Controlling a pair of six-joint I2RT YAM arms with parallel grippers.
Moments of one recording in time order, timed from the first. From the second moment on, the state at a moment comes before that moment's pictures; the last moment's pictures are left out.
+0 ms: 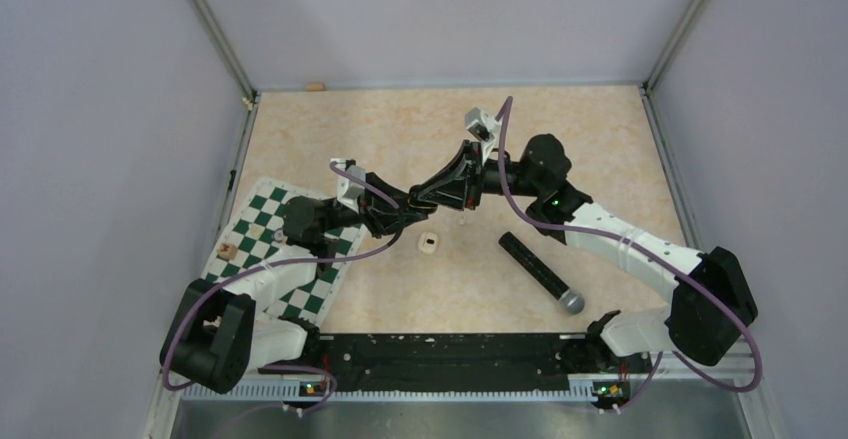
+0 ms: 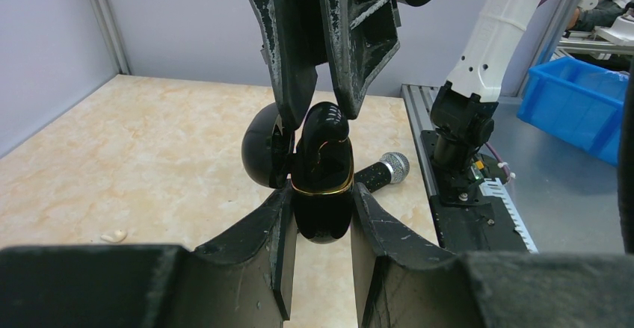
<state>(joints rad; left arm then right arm) -0.37 1.21 0.45 1.28 1.08 -0.50 0.69 1.32 0.94 0.54 -0.83 0.44</state>
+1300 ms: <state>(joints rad) -0.37 1.20 0.45 1.25 1.11 -0.48 0.60 1.16 0.91 0.30 -0.49 0.10</state>
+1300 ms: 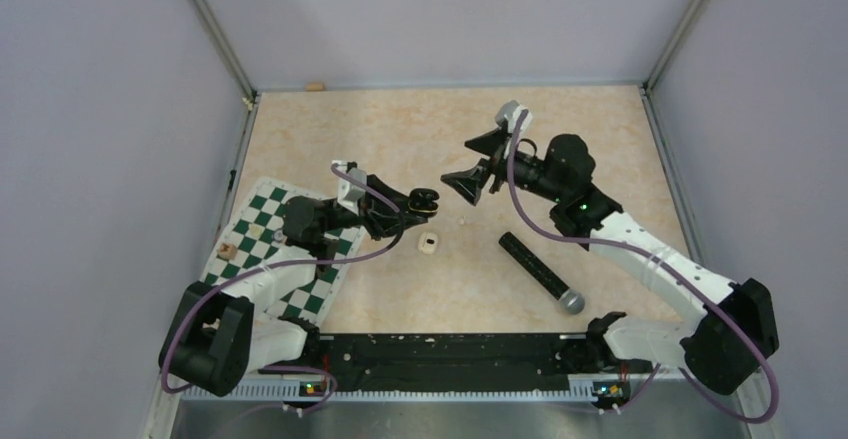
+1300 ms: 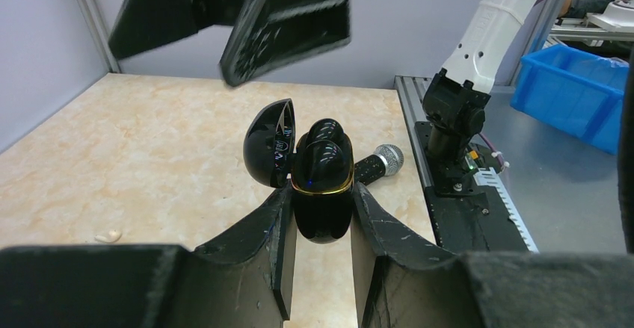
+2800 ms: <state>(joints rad) -0.37 1.19 0.45 1.17 1.14 -0.44 0.58 1.22 0.80 0.44 -0.71 0.22</state>
